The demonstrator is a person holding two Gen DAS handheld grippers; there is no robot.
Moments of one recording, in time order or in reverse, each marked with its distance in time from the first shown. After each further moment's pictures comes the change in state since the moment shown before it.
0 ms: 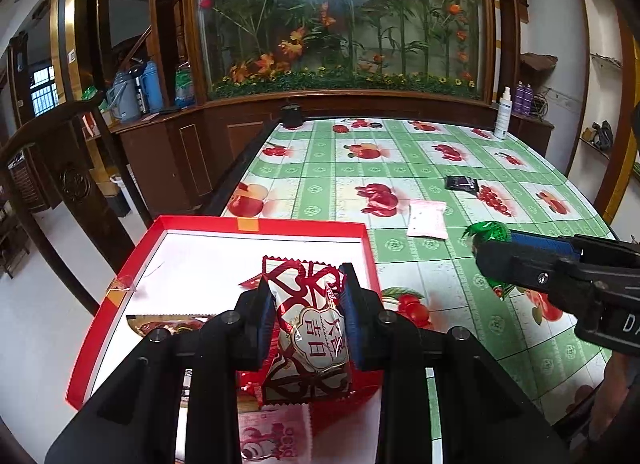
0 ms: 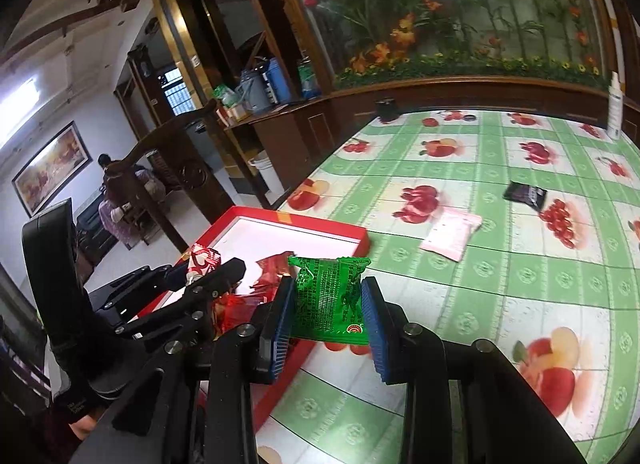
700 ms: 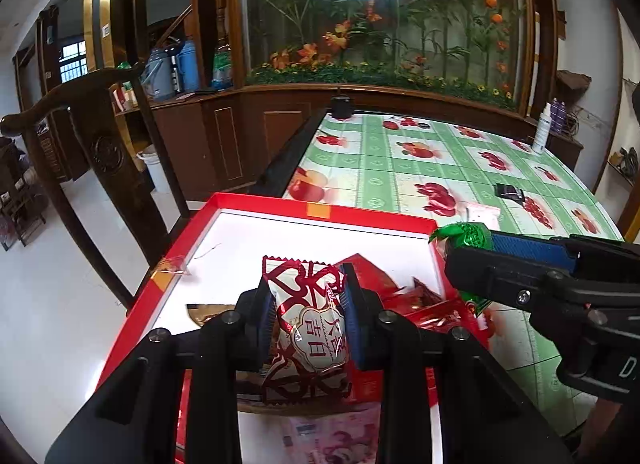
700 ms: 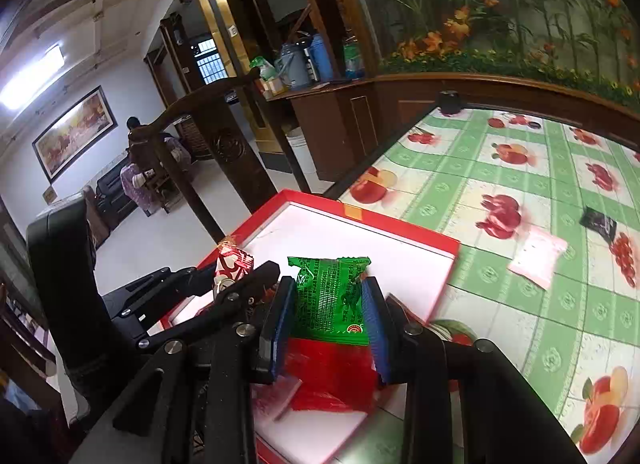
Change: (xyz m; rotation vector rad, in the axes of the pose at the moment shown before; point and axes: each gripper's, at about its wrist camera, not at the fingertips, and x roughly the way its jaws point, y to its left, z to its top) left arm 0.011 0.061 -0.010 -0.095 0.019 0.079; right arm 0.058 0.068 0.015 -0.115 0.064 0.076
